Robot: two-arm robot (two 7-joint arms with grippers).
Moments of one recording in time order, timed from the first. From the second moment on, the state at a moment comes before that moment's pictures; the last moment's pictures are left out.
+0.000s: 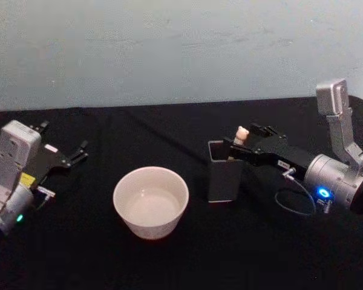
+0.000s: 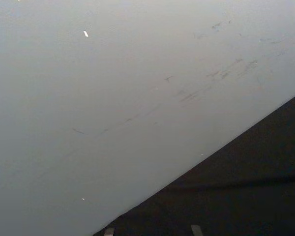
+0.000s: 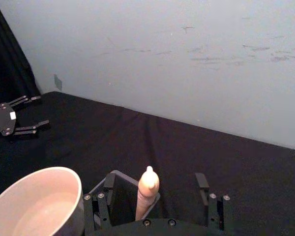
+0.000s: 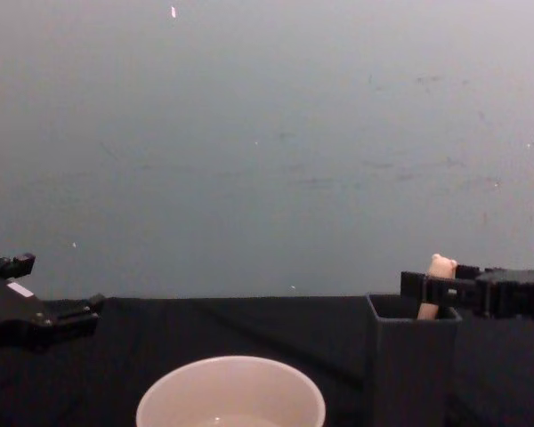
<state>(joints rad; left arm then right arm) -0.20 0.60 0.45 -1.41 -0.25 -0.12 0.03 0.27 0.47 -0.36 -1.46 0.58 0.20 0.42</state>
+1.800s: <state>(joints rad) -0.20 0.60 0.45 -1.41 -0.25 -0.12 0.03 0.28 0.47 -0.38 -1.44 0.59 0.20 0.42</state>
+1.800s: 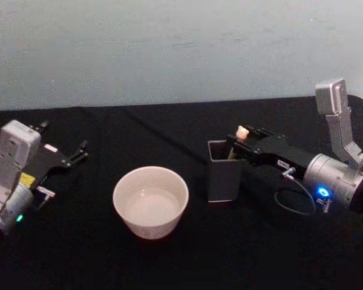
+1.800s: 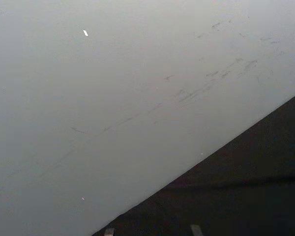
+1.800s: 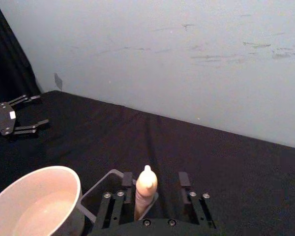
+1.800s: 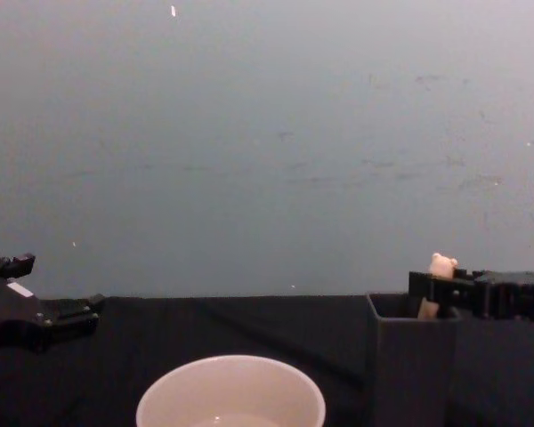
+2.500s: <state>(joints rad) -0.20 0.60 0.45 -1.41 -0.25 -0.12 0.03 0.28 0.47 -0.38 -1.44 0.59 0.20 0.42</state>
